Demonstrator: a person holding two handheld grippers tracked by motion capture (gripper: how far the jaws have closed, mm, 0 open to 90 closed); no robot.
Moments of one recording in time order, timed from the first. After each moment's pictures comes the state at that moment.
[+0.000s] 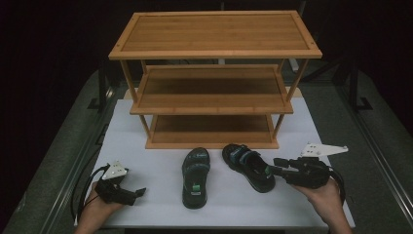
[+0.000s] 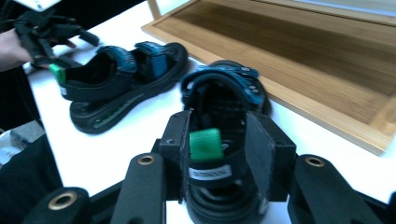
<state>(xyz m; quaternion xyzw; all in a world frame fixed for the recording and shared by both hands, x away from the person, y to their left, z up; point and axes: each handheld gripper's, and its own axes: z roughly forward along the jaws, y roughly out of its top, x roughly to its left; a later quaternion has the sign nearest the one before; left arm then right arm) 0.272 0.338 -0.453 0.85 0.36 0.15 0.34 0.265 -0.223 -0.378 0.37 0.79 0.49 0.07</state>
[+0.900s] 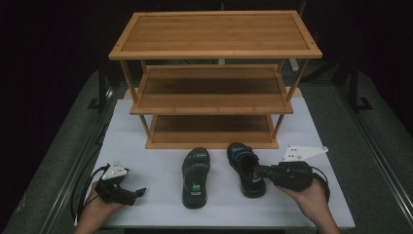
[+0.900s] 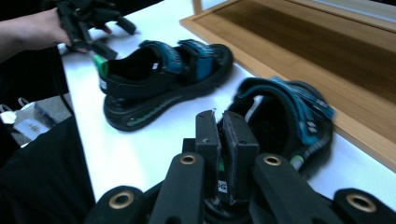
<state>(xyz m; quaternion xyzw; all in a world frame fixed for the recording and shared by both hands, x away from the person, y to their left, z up) 0.272 0.338 -0.453 0.85 0.36 0.15 0.34 0.261 -0.182 -0.374 0.30 0.82 0.49 0.06</state>
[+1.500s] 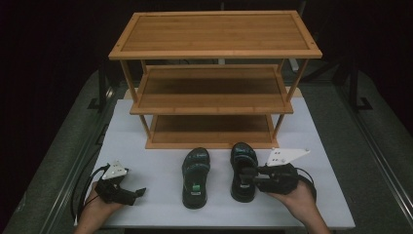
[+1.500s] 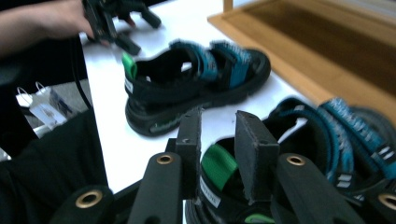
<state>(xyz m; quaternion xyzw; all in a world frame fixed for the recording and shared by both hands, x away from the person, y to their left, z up) 0.272 0.338 -0.453 0.85 0.36 0.15 0.34 0.260 -0.154 -0.371 0.26 0.83 0.49 0.05</state>
